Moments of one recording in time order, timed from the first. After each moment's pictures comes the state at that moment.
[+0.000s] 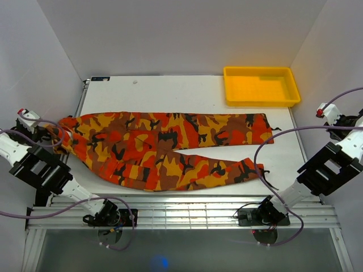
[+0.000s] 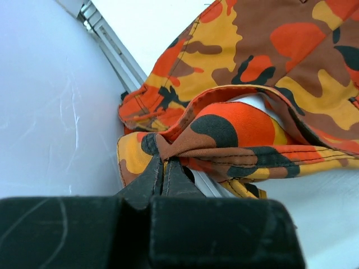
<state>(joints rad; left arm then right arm) 1.08 1.84 1.77 -1.41 1.10 1.88 -0.85 1.69 1.70 -1.31 -0.46 -1.77</state>
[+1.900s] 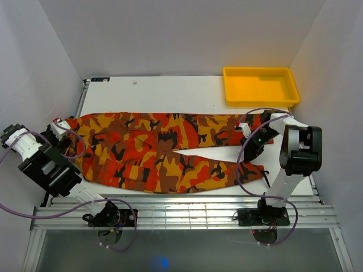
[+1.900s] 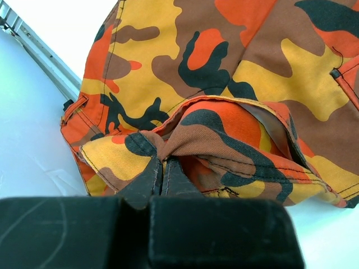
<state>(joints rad) 0.92 1.72 1.40 -1.15 0.93 1.91 -0.05 1.81 1.12 -1.05 -0.53 -0.95</state>
